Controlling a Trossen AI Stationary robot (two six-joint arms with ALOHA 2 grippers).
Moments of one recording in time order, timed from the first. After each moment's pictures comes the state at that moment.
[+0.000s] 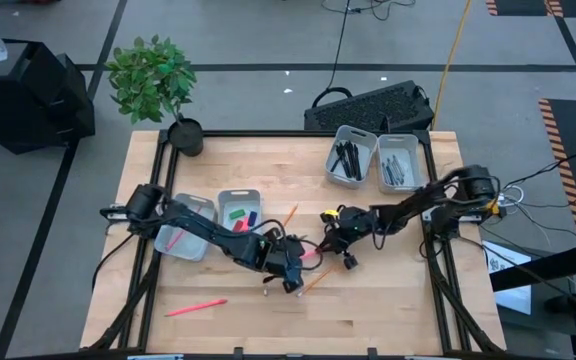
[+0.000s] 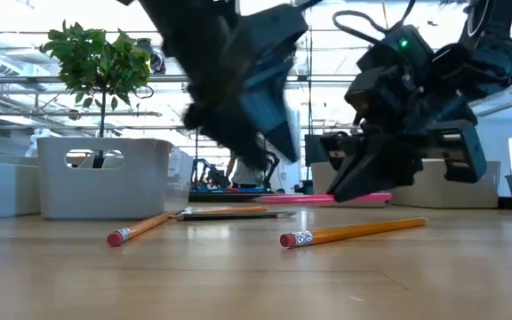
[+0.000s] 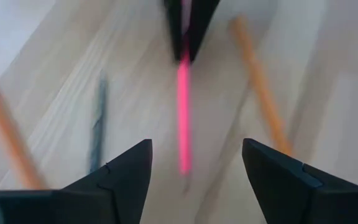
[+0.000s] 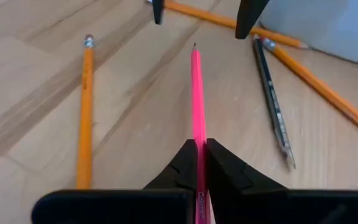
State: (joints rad) left arm -0.33 1.98 1.37 -0.42 -0.31 -0.69; right arm 0.06 1.71 0.47 0.64 -0.28 -0.30
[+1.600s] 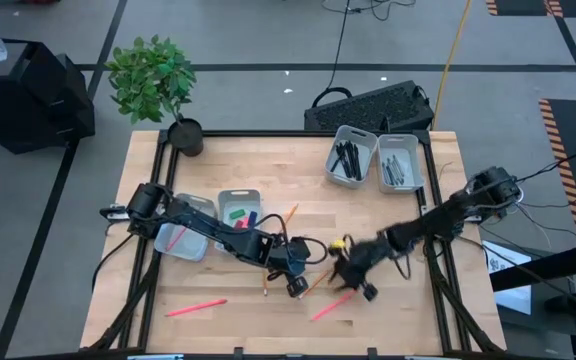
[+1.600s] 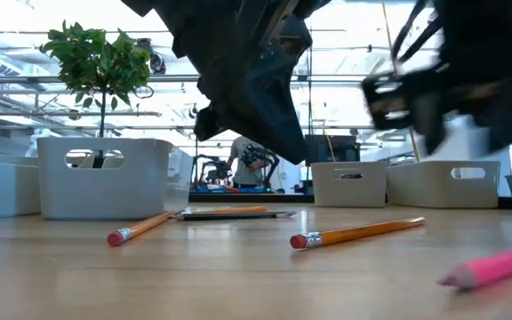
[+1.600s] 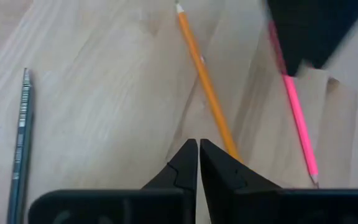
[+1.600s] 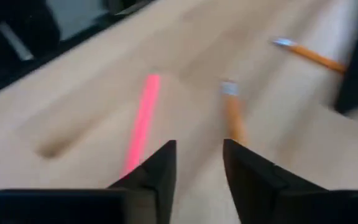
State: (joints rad) left arm -0.30 1.99 1.37 -0.31 -0.12 -0.70; right arm 0.40 1.55 0.56 0.33 -0.21 -0.22
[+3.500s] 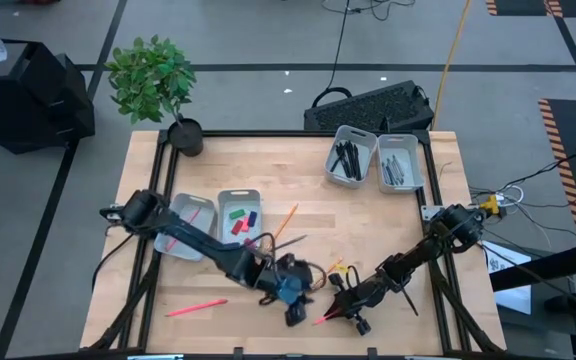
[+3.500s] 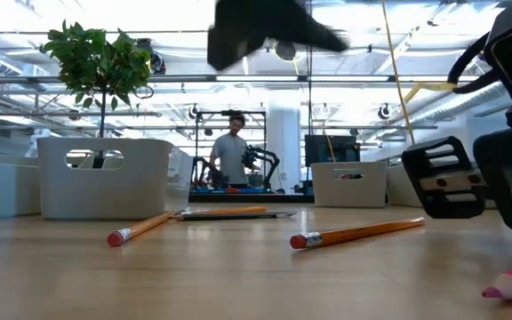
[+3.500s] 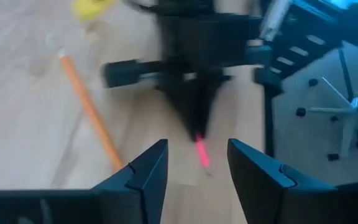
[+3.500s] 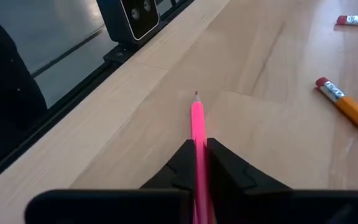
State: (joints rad) left arm -0.44 1.98 1.49 -0.26 -0.14 -0.67; right arm 0.68 2.01 0.49 0.89 0.08 0.19
